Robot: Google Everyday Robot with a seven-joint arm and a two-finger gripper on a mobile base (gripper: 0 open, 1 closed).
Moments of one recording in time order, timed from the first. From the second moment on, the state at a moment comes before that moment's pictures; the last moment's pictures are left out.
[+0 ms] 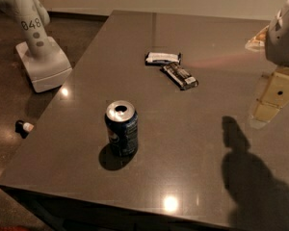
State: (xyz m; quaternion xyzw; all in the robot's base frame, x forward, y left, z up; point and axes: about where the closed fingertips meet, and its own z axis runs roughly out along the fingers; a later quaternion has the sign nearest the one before) arm 0.438 -0.217 0.976 -0.60 0.78 -0.03 0.16
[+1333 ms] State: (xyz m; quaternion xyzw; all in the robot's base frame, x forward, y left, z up) arm 0.415 -0.115 0.946 -0.59 0.74 0.26 0.20
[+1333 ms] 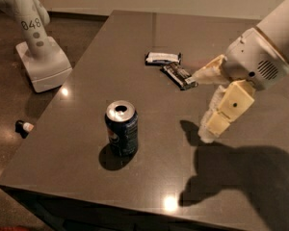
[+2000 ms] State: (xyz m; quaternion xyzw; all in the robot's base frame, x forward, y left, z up) arm 0.399 -0.039 0.929 -0.56 0.70 0.34 0.27
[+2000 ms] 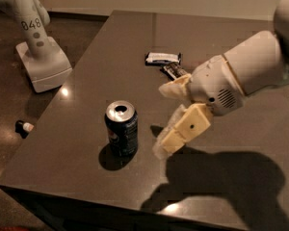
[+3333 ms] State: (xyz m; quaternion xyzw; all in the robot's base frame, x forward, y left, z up) arm 0.408 0.027 0.908 -0.55 0.68 0.35 0.34
